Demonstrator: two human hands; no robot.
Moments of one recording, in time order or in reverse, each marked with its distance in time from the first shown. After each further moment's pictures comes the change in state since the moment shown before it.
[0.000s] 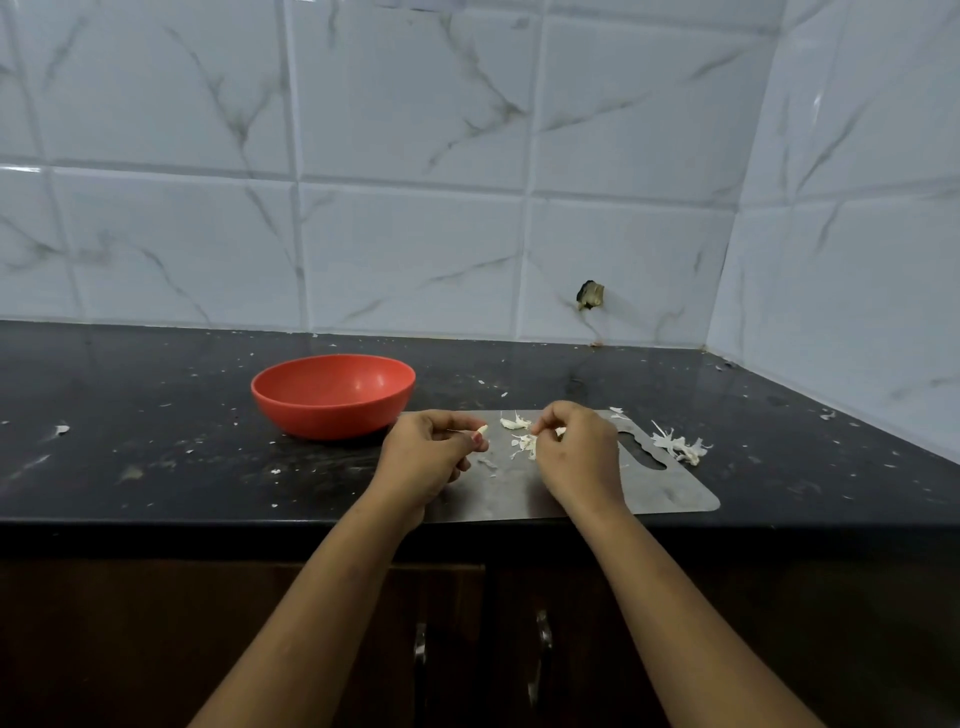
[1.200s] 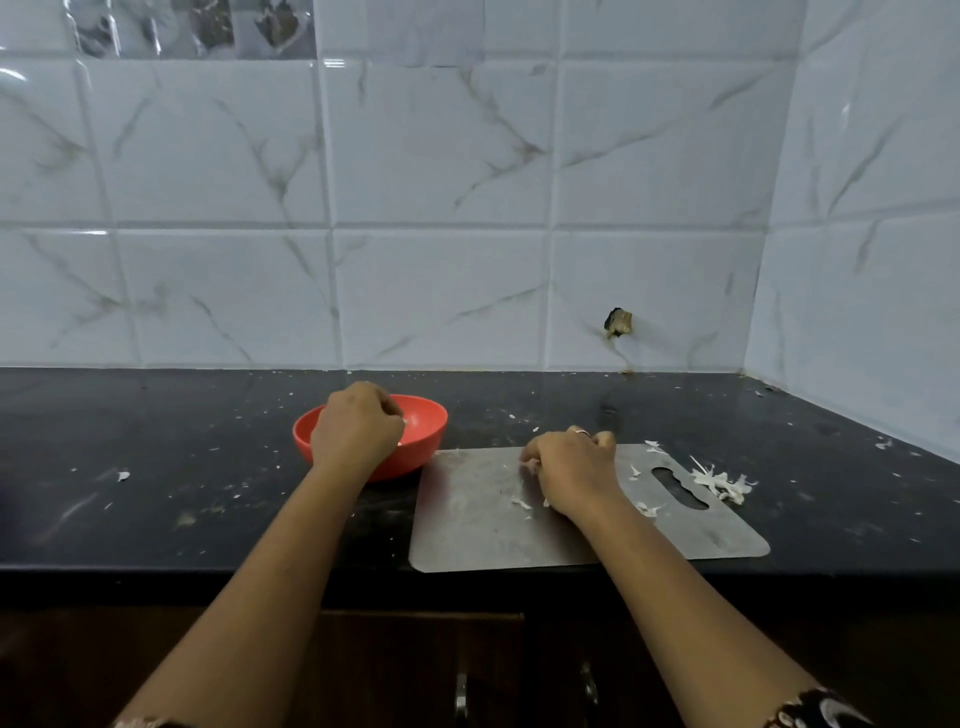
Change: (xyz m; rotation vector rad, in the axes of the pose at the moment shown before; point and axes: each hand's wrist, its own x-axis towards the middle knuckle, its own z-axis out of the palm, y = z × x) left_hand 0.058 0.032 -0.083 0.879 0.420 0.115; right_hand 0.041 -0.009 0.030 -0.594 -0.367 -0.195
